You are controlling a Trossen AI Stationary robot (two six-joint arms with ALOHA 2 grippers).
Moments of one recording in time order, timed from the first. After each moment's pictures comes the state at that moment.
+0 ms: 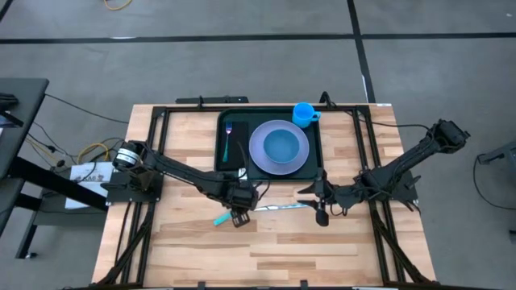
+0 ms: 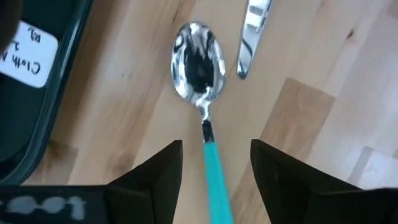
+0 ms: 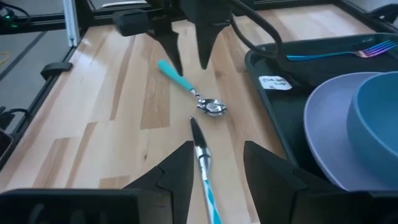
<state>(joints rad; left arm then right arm) -0.24 1.83 1.30 -0.77 -0.06 -0.63 0.51 1.12 0.50 0.08 0.47 0.30</state>
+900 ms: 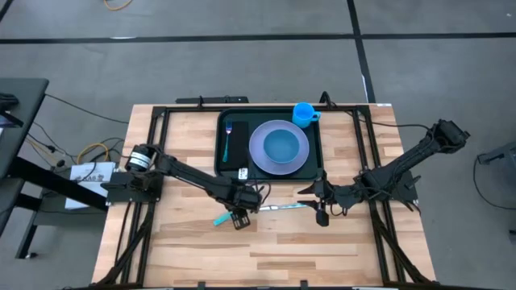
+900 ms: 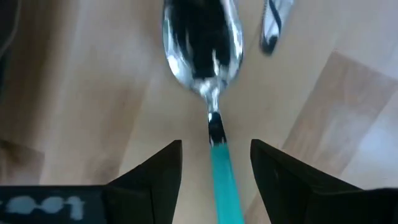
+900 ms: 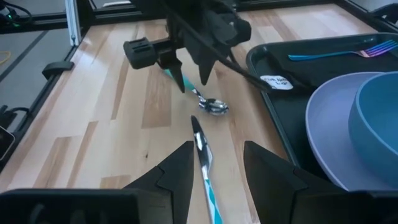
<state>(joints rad) -0.23 1.95 1.31 -0.77 -0.01 -0.61 0.51 1.12 0.50 0.08 0.47 0.30</state>
